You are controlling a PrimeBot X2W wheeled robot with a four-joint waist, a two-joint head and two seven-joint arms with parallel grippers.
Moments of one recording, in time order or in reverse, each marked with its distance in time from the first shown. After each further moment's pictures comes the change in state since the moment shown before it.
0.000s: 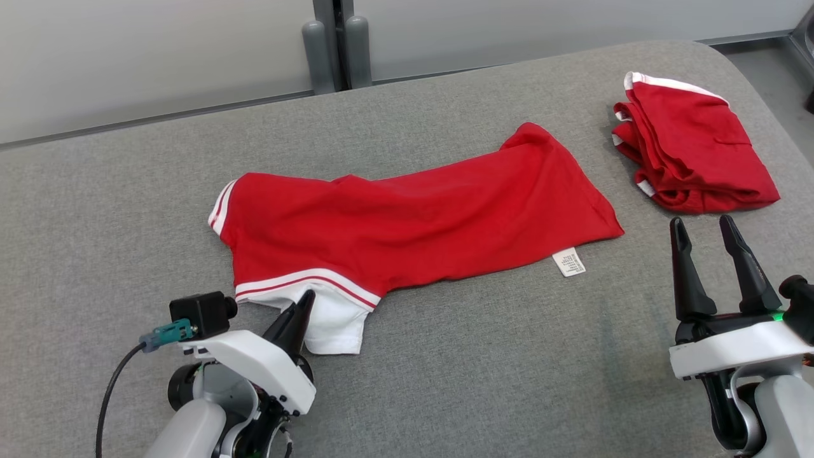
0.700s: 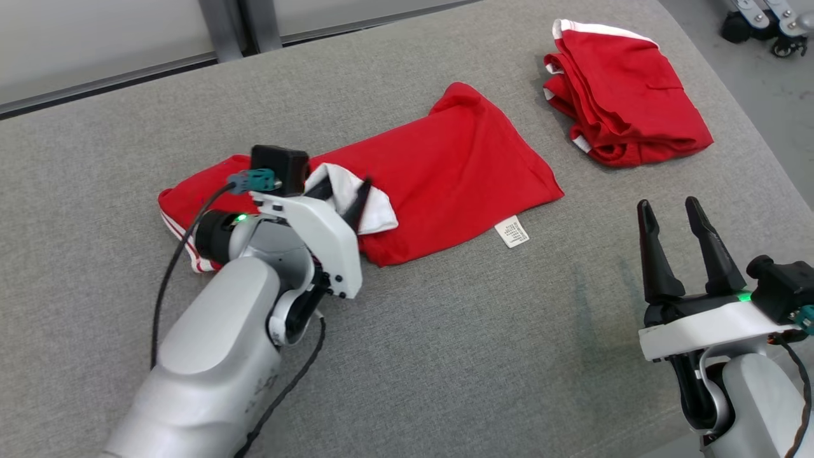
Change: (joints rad) left arm -0.441 -0.061 -0.163 0.193 0.219 0.017 0.101; right arm -0.080 0.036 0.067 0.055 0.027 0.000 -0.020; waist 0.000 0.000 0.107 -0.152
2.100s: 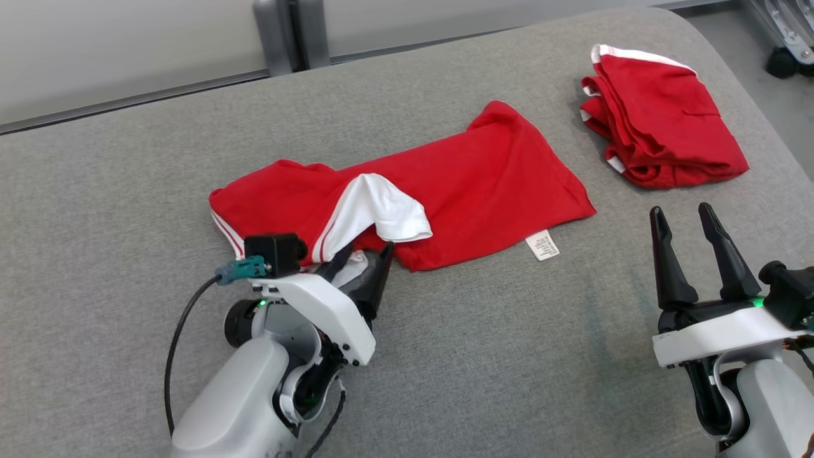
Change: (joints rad) left arm 0.245 -0.030 0.028 -0.123 -0.172 0.006 -0.096; right arm 0.022 -0.037 -0.004 -0.006 -0.004 0.000 0.000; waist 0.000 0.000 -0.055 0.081
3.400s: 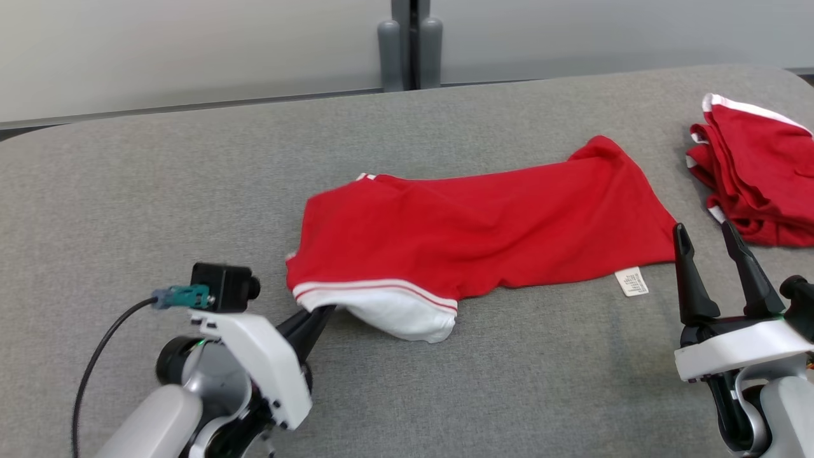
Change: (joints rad) left arm 0.146 0.262 0.012 -0.367 -0.088 0.034 0.241; right arm 0.046 -0.018 -0.054 -0.011 -0.014 0.000 0.031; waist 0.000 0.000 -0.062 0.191
